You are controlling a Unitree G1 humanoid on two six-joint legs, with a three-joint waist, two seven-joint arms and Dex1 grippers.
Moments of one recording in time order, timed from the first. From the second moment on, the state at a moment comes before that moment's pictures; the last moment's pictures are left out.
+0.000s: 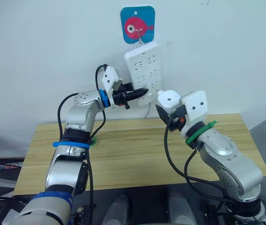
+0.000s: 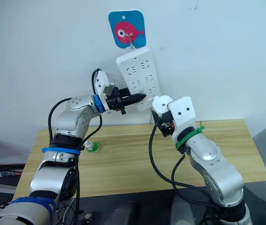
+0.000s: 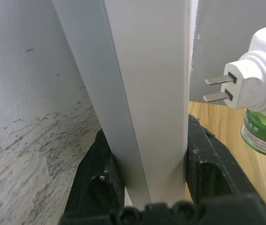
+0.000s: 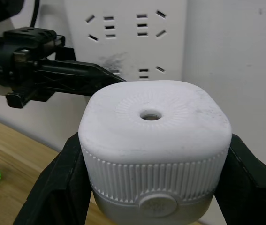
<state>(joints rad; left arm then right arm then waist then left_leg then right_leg) -0.86 0.35 0.01 0.49 -0.33 0.24 -1.06 -0.34 -0.30 0.14 -0.79 0.27 0.93 0.07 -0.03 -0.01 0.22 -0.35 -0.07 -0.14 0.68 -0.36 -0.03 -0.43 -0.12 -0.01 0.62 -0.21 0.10</state>
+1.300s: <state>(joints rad) -0.39 0.17 -0.20 -0.14 -0.23 0.12 -0.70 -0.40 0.09 -0.49 -0.50 1.48 0.94 -0.53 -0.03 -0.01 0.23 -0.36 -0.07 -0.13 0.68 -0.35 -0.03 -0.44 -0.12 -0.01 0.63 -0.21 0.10</state>
